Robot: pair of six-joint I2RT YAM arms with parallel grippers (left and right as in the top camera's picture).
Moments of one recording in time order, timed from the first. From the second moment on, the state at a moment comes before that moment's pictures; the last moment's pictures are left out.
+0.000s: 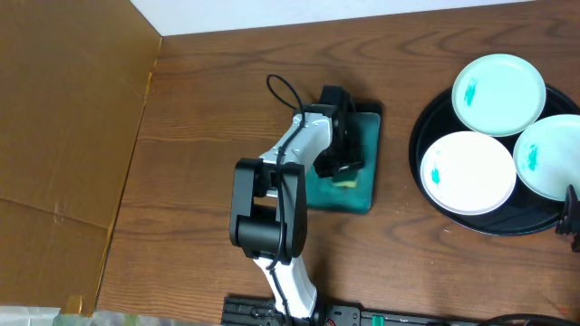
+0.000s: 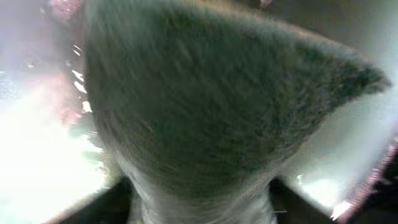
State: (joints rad) left arm -0.14 1.95 1.24 -0.85 0.06 -0.38; right arm 0.03 0.02 0.01 -0.07 -0.01 0.06
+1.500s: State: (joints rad) left arm -0.14 1.51 1.34 -0.87 0.01 -0.39; right arm 0.03 0.02 0.01 -0.07 -0.01 0.06
